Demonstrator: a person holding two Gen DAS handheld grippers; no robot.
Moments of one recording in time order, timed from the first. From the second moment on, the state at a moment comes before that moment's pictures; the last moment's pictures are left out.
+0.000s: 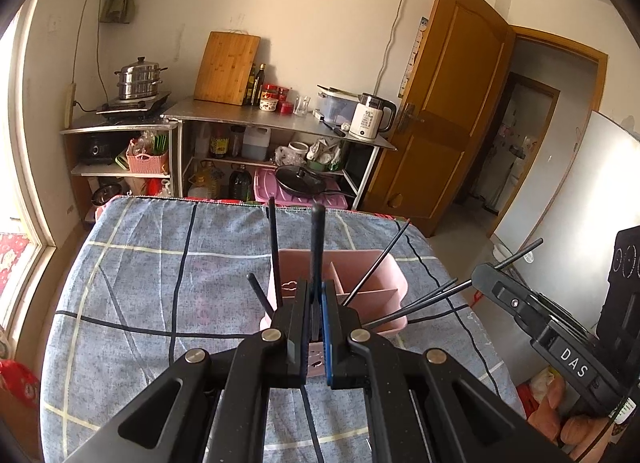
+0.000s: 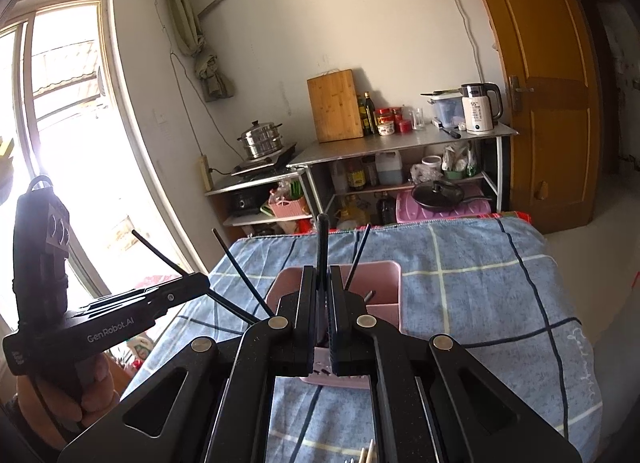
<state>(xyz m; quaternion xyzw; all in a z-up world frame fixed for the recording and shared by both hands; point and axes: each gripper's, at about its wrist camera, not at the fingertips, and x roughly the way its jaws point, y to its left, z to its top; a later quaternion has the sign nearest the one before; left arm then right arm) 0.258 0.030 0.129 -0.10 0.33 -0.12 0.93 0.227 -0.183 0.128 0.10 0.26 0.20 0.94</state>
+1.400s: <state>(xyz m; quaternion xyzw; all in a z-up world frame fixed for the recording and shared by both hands) 0.127 0.020 0.028 -0.09 0.36 -0.12 0.92 0.129 -0.210 0.052 0.07 0.33 0.20 0.92</state>
